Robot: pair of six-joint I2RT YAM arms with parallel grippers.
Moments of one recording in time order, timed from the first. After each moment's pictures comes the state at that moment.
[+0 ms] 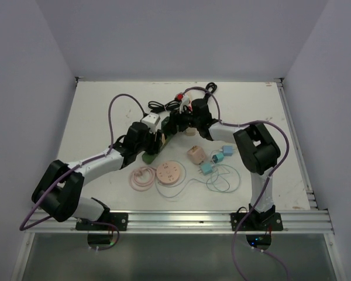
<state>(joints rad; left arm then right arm) -0.55 1.41 0.70 0.06 -0.06 -0.18 0.55 2.03 1.23 0.35 -0.44 0.16</state>
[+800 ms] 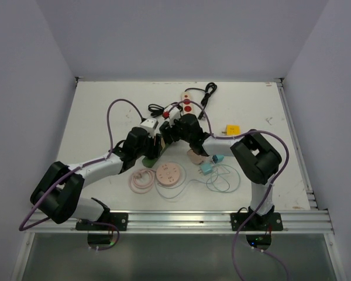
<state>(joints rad) -0.56 1.39 0.61 0.15 -0.07 -0.25 0.72 1.93 1.07 0.48 -0.06 -0.09</state>
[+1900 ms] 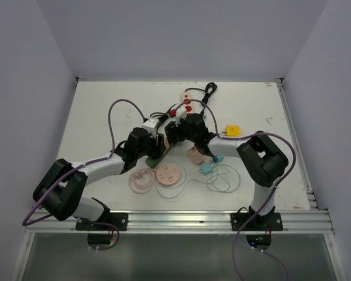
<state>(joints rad) -0.57 1.42 0.60 0.23 -0.03 -0.27 0.70 1.87 1.01 0.46 -0.04 -0.05</state>
